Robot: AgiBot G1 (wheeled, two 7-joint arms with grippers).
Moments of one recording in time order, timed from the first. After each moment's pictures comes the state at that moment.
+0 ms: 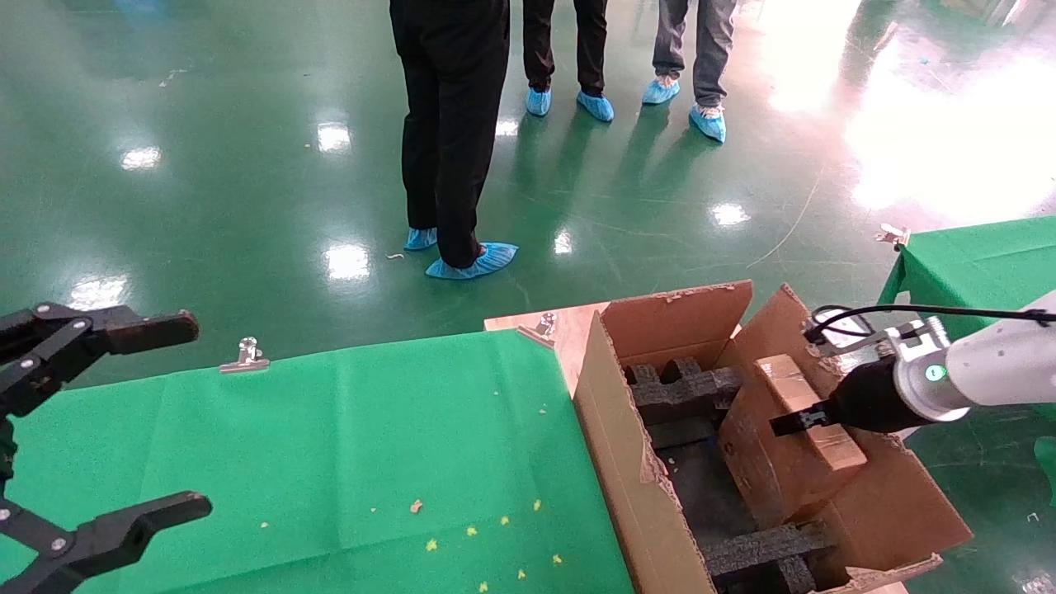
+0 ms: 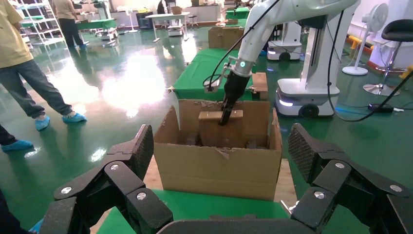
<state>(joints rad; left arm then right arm) -1.09 0.59 0.35 -1.26 0.68 1.47 -0.15 1.70 -0.64 -1.69 0.53 -1.22 -0.90 0.97</state>
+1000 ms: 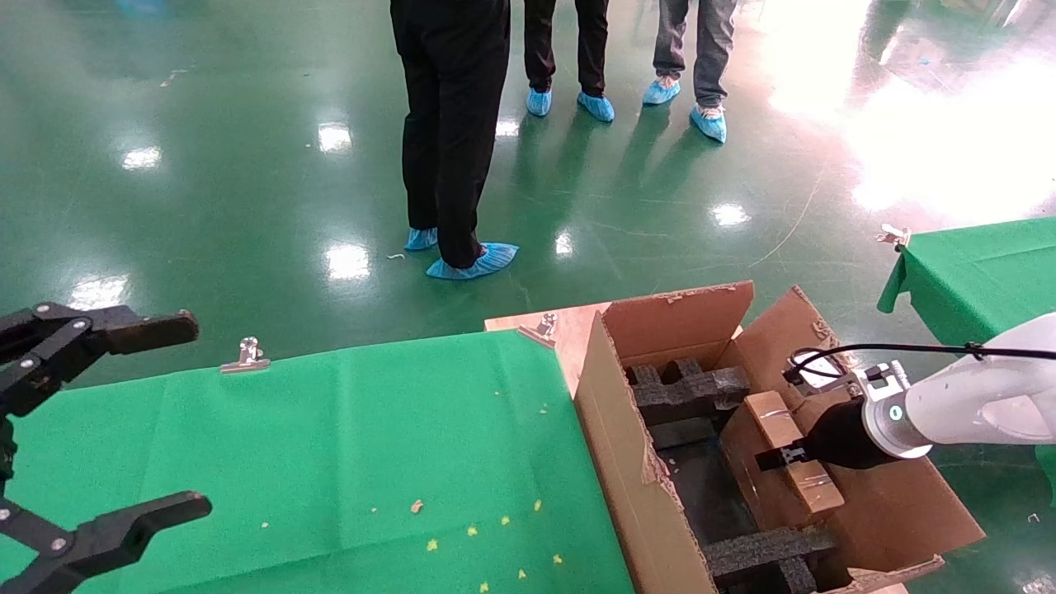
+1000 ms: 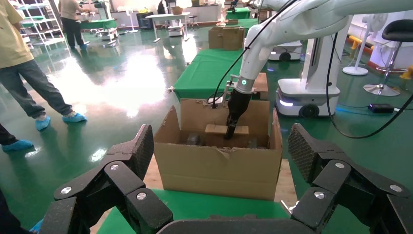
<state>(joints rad) -1.09 0.59 0.35 -1.26 0.68 1.47 -0.15 1.54 -0.82 -1.62 0.16 -1.08 -0.93 0.75</state>
